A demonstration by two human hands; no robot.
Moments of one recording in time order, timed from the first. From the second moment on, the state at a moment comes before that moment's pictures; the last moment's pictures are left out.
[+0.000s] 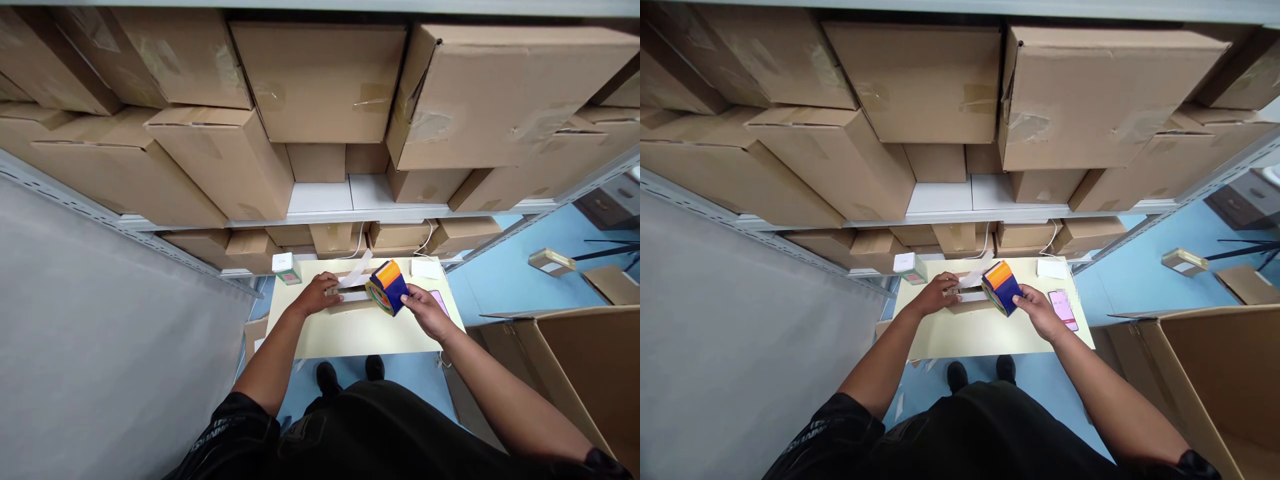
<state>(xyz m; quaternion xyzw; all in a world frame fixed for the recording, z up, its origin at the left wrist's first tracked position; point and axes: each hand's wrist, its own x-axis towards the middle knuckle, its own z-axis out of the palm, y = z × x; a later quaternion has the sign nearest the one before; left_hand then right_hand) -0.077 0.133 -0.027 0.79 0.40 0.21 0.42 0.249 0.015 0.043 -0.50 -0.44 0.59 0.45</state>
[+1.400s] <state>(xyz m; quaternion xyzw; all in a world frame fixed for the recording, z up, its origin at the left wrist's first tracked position) -0.052 0.118 -0.055 0.57 0.58 0.40 0.43 0.218 0.091 0.024 -0.56 -0.57 0.54 0.26</state>
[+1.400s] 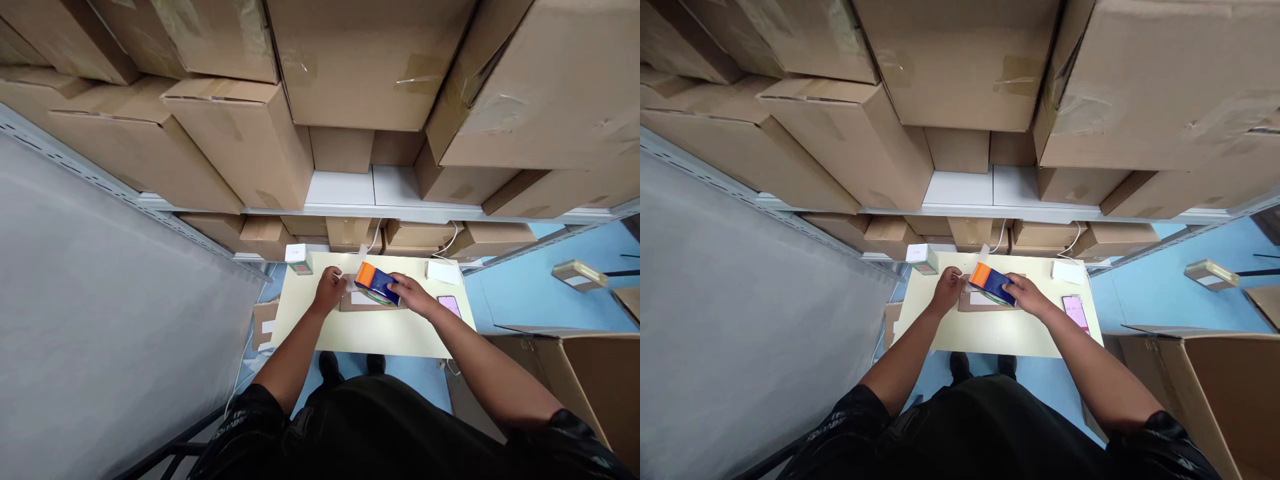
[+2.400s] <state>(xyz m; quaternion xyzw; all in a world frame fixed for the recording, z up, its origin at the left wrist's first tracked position) -0.067 0.114 0.028 0.52 0.55 0.29 0.58 0.214 0.104 0.035 -0.53 -0.60 0.57 0.19</state>
